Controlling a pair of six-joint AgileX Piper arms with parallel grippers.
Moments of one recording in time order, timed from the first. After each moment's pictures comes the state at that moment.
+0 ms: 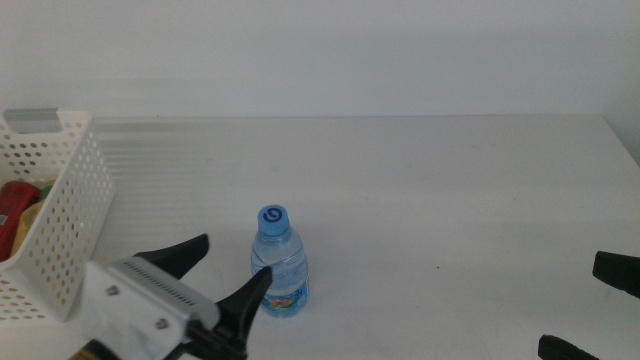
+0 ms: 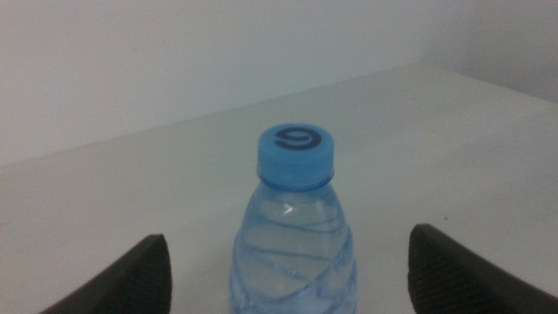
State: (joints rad) left arm -0.72 1.31 -0.10 -0.17 -1.05 0.04; right arm 0.76 0.39 -0.35 0.02 0.21 -0.14
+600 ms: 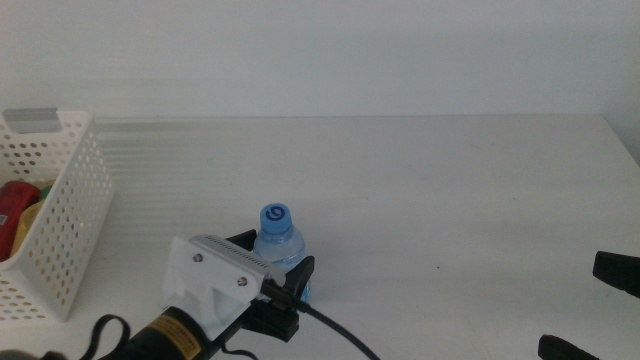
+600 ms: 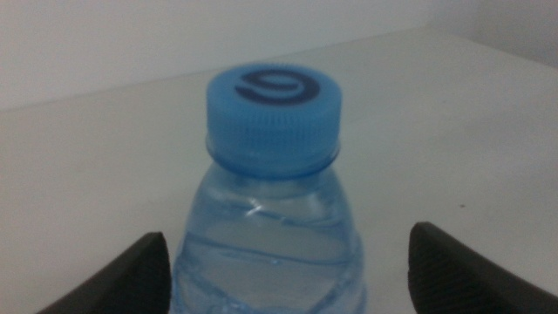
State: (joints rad) left arm -0.72 1.66 -0.28 -0.15 -1.14 -0.03; right arm 0.76 0.39 -0.35 0.02 0.21 -0.14
